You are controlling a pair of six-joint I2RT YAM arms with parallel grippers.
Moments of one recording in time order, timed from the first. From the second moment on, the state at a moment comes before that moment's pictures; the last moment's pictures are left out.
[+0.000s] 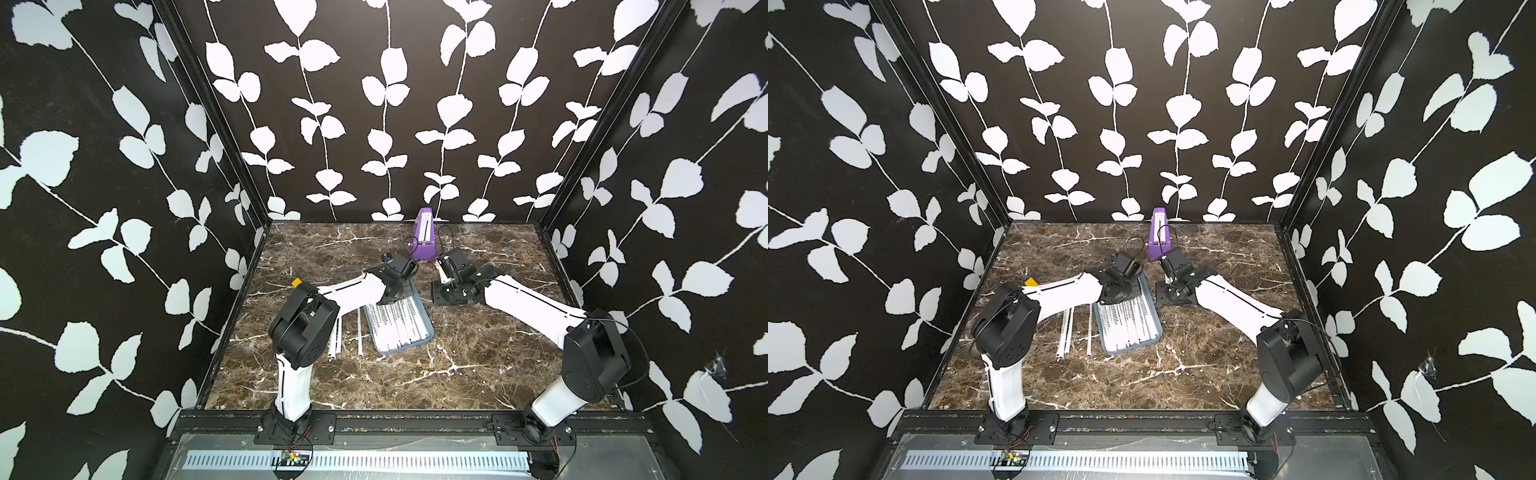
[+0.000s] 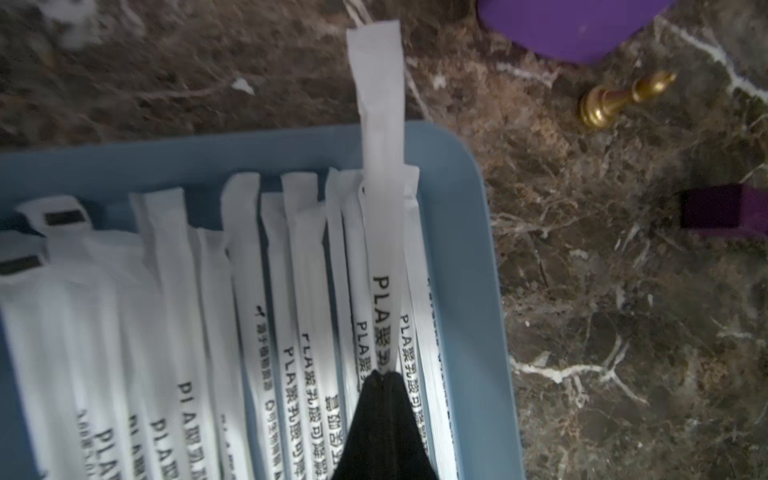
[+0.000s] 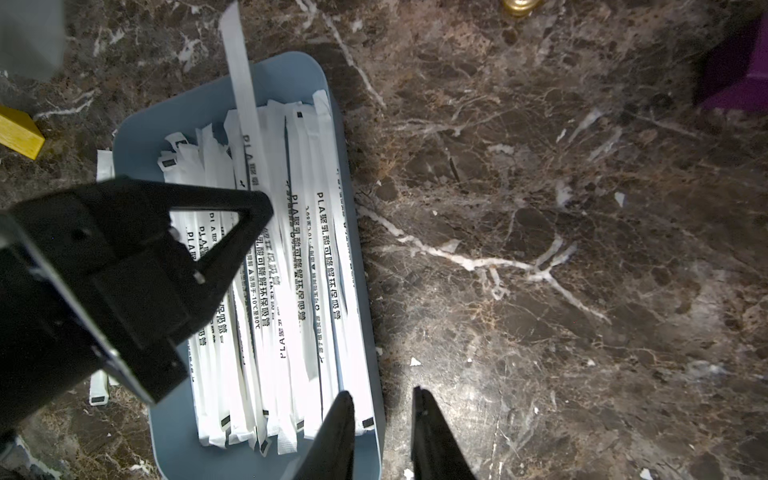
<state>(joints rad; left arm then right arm) -0.73 1.94 1.33 -0.43 -0.14 -0.85 0.62 1.62 1.21 -0.64 -0.04 0.49</state>
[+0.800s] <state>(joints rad) -0.76 1.87 1.32 -0.48 -0.16 -0.91 0.63 1.62 1.20 -0.62 -0.06 0.49</state>
